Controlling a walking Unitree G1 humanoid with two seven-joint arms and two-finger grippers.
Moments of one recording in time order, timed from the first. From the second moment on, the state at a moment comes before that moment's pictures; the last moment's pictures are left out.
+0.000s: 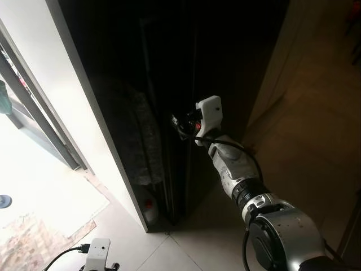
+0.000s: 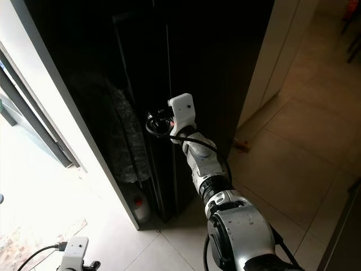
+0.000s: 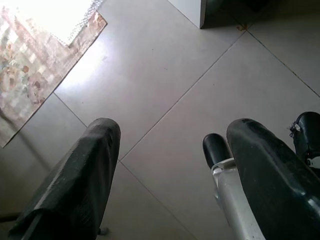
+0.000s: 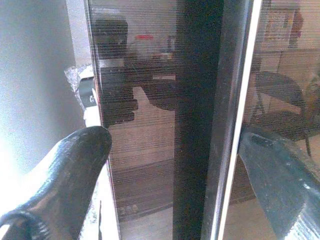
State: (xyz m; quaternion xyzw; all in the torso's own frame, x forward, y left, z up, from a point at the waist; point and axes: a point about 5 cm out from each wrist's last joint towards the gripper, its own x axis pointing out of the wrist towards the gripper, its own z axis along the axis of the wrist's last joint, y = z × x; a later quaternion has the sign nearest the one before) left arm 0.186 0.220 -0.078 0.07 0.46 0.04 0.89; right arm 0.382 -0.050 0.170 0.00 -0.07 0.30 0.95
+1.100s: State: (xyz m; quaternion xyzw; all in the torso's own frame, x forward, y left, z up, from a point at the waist) left arm 0.185 0.215 -0.079 0.07 0.46 0.04 0.89; right arm 0.354 -0.082 0.126 0.03 -0.08 0.25 0.97
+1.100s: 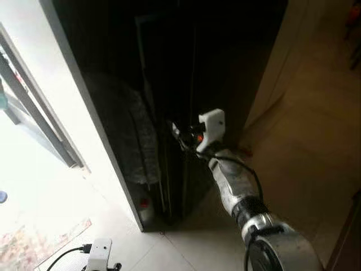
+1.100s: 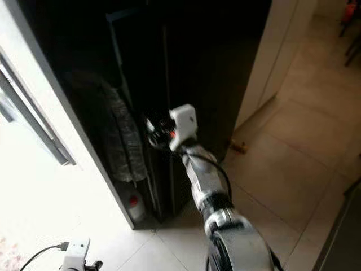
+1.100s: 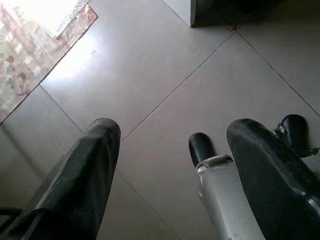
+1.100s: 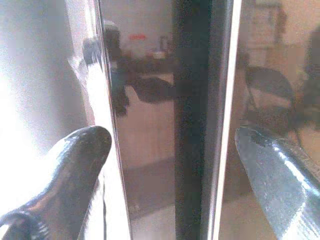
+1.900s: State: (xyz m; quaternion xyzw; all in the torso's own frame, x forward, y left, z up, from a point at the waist) left arm 0.182 0.208 -0.081 0.06 0.46 0.03 0.88; right arm 0.243 -0.279 -0.003 0.01 0.19 -0.20 0.96
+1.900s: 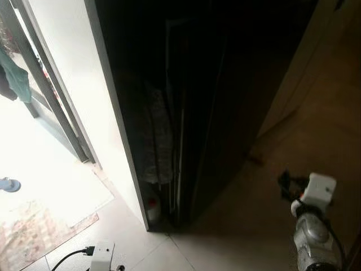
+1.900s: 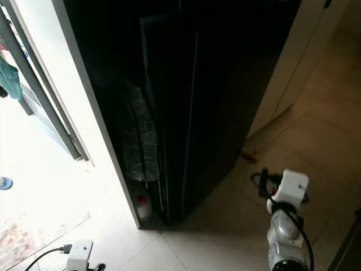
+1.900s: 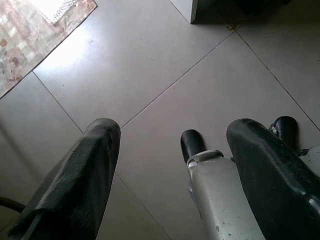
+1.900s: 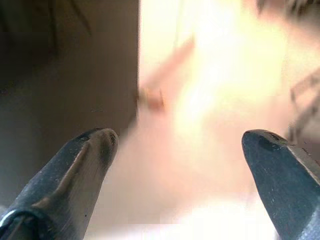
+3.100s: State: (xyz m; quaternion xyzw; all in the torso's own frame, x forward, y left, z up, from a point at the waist) left arm 0.183 0.217 -0.080 0.07 0.46 0.04 0.88; right arm 0.134 -0.224 -0.098 -0.03 0.52 -0.03 0.85
